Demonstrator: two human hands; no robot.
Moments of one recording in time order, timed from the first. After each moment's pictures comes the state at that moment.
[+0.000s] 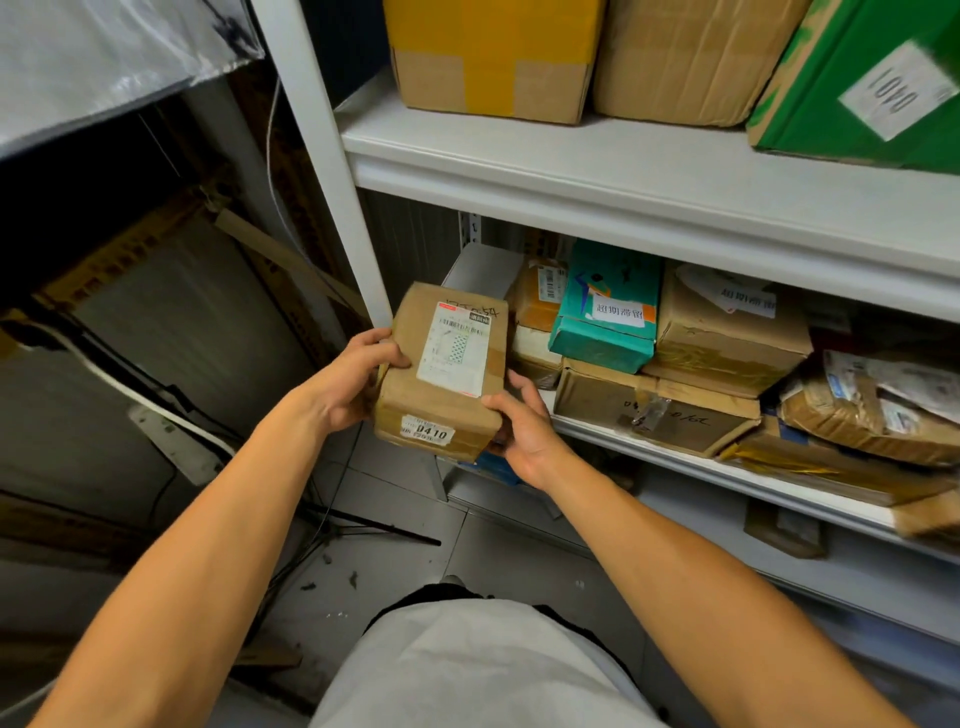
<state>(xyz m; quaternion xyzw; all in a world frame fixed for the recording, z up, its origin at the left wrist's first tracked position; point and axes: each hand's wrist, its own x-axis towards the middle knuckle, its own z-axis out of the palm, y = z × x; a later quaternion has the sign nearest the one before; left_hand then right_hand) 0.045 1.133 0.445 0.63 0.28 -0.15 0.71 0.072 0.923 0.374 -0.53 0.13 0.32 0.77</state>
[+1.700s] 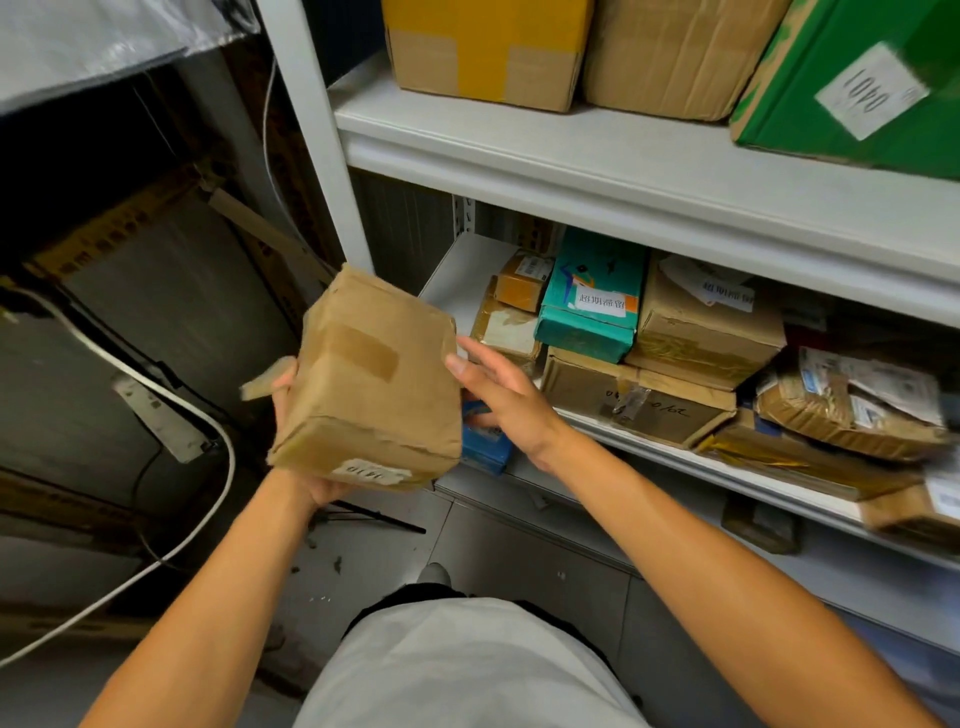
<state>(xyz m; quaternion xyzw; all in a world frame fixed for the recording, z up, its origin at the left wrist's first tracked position) -0.045 1.102 0.411 0.36 0.34 0.02 0.87 0.050 0.898 0.448 -0.67 -0.14 0.33 0.65</state>
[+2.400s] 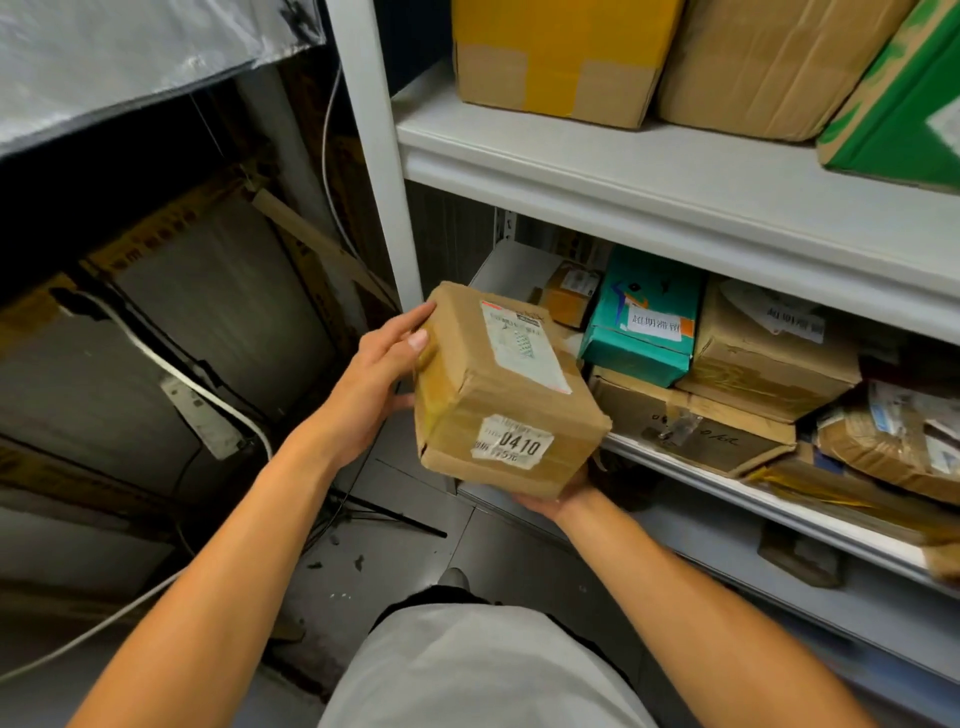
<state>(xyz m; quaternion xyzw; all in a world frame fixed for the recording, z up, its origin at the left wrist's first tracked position) -0.004 1.116 0.470 0.72 0.11 -0.02 0.69 0.039 0.911 0.394 -0.26 0.22 0.40 0.85</state>
